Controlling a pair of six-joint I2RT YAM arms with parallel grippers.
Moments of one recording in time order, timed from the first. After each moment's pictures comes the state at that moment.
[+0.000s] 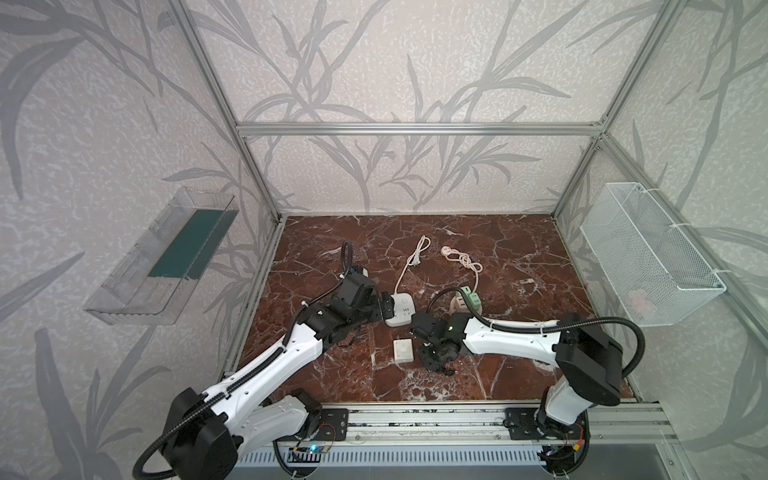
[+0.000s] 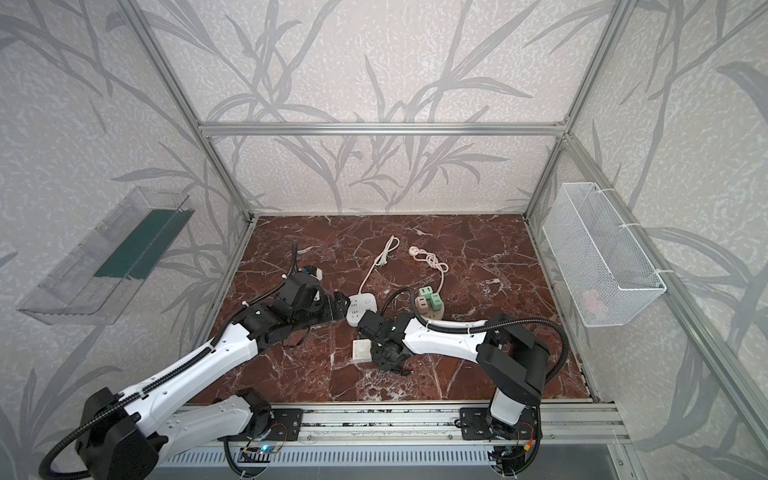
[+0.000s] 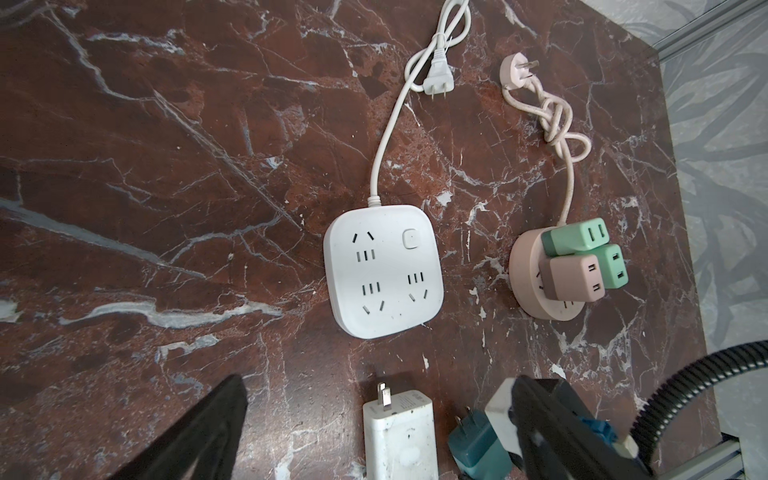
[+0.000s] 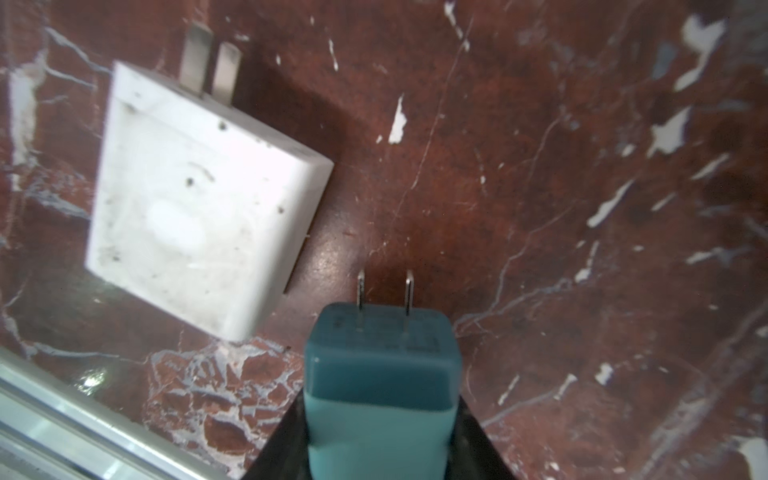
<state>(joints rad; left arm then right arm) -0.60 1.07 0.80 -0.53 -0.07 -0.74 1.08 1.67 1.05 -0.71 0.02 0.54</state>
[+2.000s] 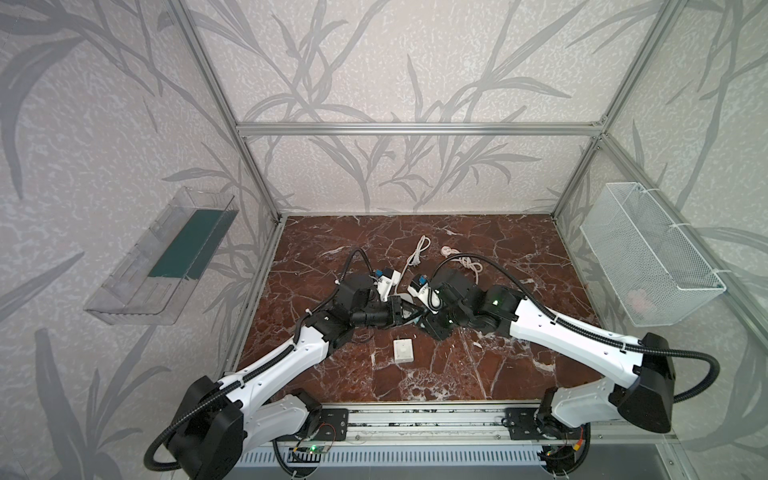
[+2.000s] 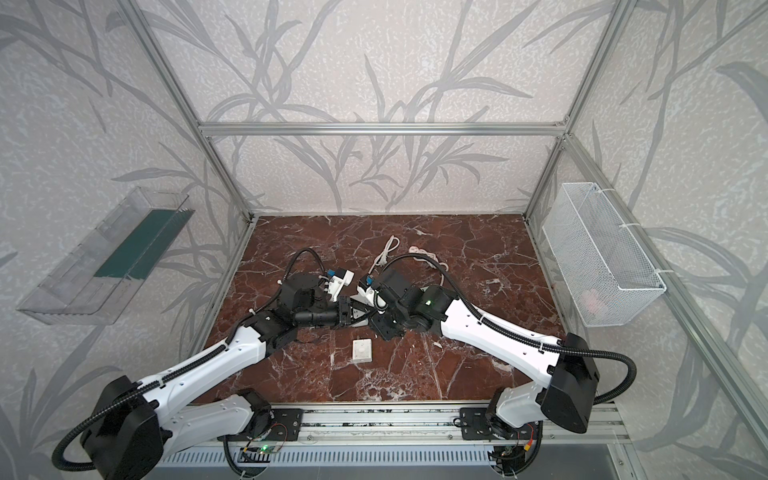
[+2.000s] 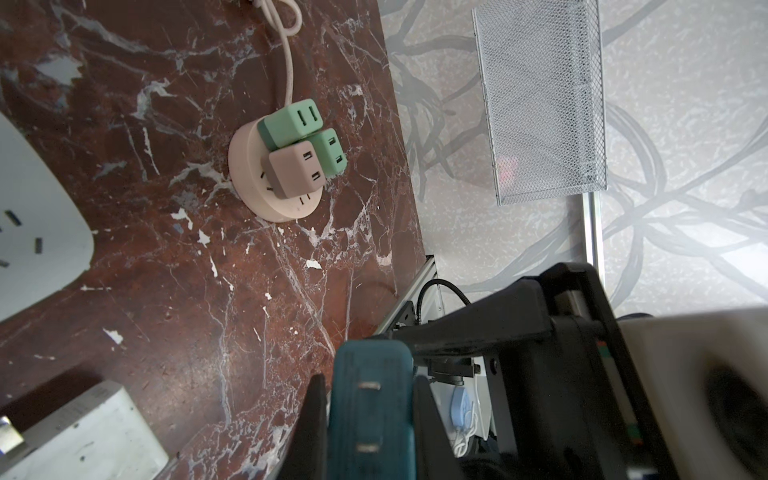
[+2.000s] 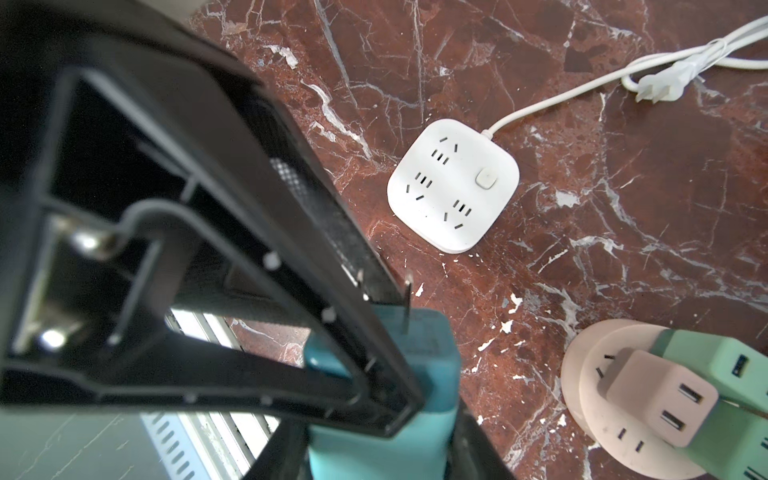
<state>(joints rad) -0.60 1.13 0.66 0.00 0.67 -0.95 0.96 1.41 1.22 -0.74 -0.09 0.18</state>
